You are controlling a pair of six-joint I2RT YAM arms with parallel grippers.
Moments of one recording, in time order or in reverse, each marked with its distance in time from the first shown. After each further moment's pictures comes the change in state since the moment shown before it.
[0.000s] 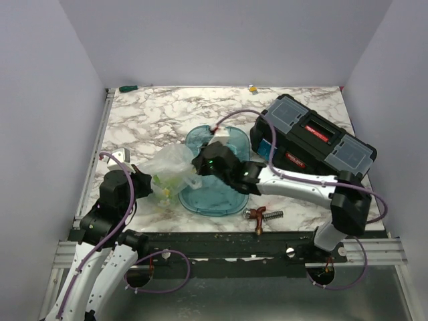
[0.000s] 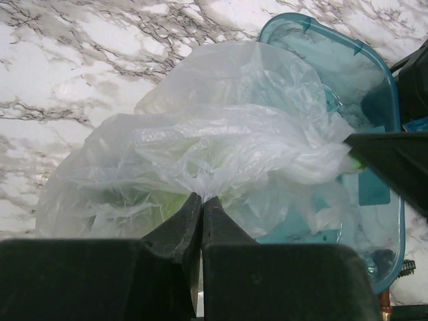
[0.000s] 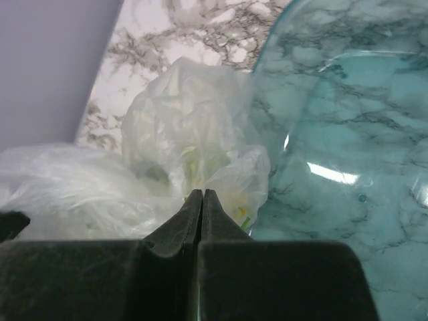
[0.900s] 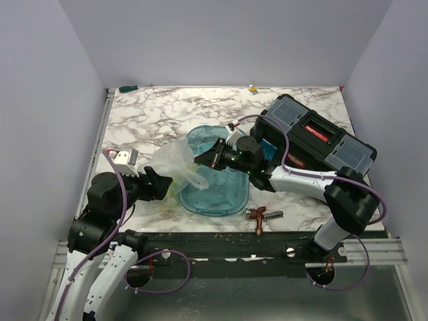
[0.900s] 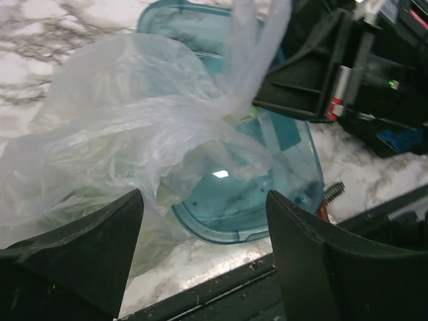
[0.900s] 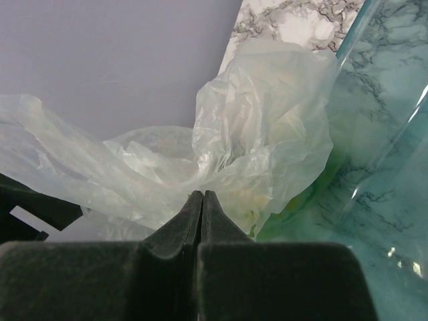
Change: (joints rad) left arm -0.006 -0.042 0.087 -0.015 0.284 0.078; right arm -0.297 -0.088 -0.410 0.652 -0.726 0.311
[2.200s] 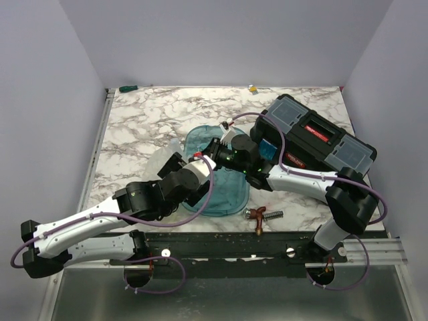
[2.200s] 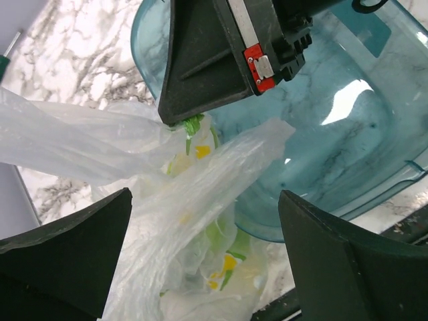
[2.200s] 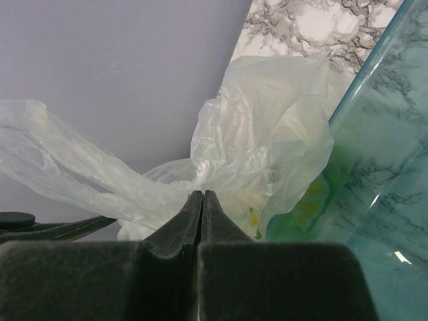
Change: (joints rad) left arm -0.841 0.544 0.219 -0.065 -0.718 0.373; right arm 0.037 0.005 0.065 -0.064 0.005 -0.016
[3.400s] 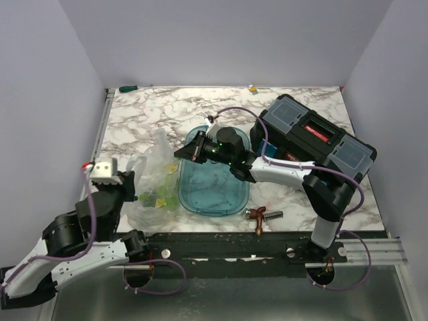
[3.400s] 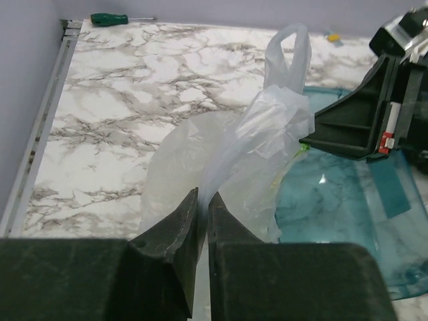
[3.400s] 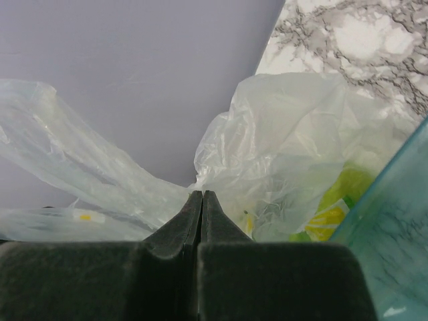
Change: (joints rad) left arm 0.085 -0.558 -0.102 -0.073 -0.332 -0.296; right arm 0.016 0.170 0.171 0.046 -0.037 0.052
